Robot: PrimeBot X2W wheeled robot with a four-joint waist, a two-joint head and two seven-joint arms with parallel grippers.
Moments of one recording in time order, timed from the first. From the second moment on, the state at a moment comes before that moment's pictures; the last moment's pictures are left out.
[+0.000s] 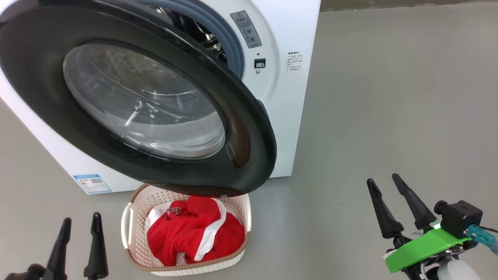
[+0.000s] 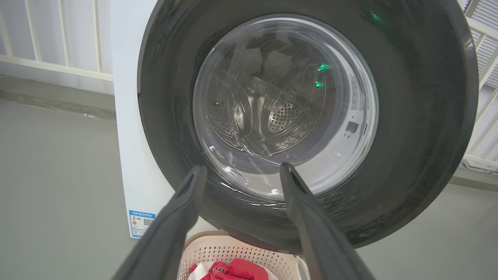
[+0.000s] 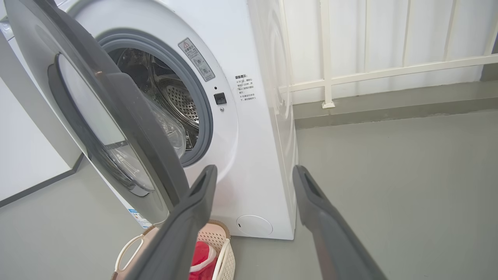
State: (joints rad) left arm 0.06 0.14 0.00 0.07 -0.46 -0.11 -0.25; right arm -0.13 -0.25 0.17 0.22 0.49 0.13 -0.25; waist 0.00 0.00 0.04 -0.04
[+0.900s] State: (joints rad) left arm 0.06 0.09 0.01 0.07 -0.38 -0.13 -0.25; right arm -0.13 -0.25 0.18 0.21 0.49 0.13 -0.25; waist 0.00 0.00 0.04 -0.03
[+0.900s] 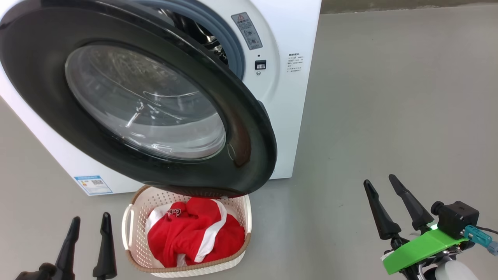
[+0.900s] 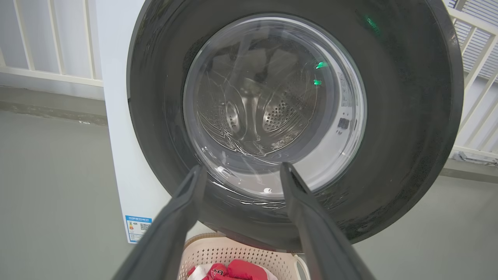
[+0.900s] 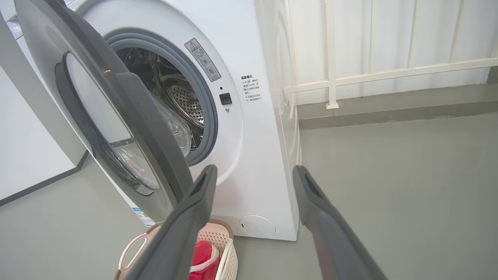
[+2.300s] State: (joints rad) left arm 0.06 0.09 -0.02 0.06 -0.40 -0.13 -0.25; right arm -0.31 -0.30 0.29 0.09 0.49 0.13 -0.25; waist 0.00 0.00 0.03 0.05
